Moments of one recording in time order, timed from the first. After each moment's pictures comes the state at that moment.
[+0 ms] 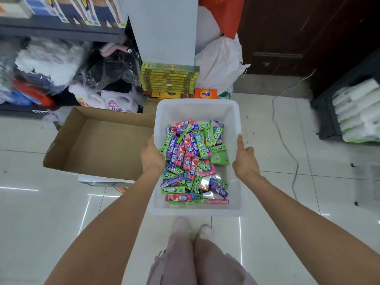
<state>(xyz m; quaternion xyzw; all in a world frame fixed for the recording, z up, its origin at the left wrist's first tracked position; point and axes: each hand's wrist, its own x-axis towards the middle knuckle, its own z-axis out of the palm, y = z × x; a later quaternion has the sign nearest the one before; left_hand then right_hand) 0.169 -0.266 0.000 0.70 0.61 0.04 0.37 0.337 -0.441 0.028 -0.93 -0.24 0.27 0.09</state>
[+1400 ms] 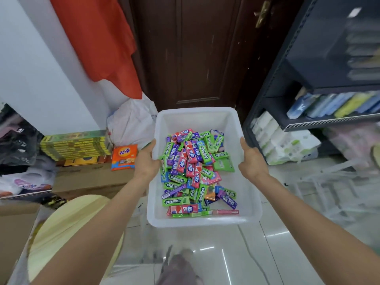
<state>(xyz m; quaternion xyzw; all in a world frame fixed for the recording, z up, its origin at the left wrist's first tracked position) 0.564 -0.438 0.109 0.78 0.39 0.10 0.48 0.718 -0.668 0.135 -0.96 -0.18 0.16 0.17</state>
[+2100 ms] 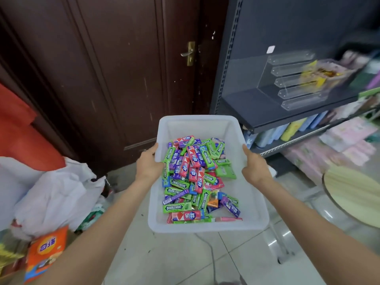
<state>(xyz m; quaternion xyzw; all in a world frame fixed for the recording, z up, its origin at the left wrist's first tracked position) 0.955 -0.484 0.163 0.85 0.29 0.06 0.44 1.044 -0.752 0.175 -0.97 -0.09 0.08 0.20</state>
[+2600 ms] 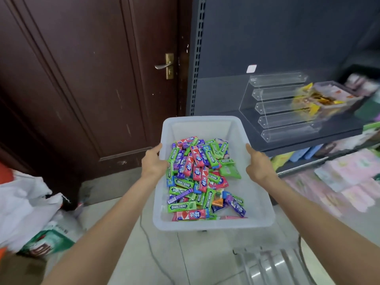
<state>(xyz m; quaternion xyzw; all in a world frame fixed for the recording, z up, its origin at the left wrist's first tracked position) 1.201 -0.647 0.170 0.78 0.36 0.08 0.50 1.313 -0.901 0.191 -0.97 -0.15 0.08 0.16</state>
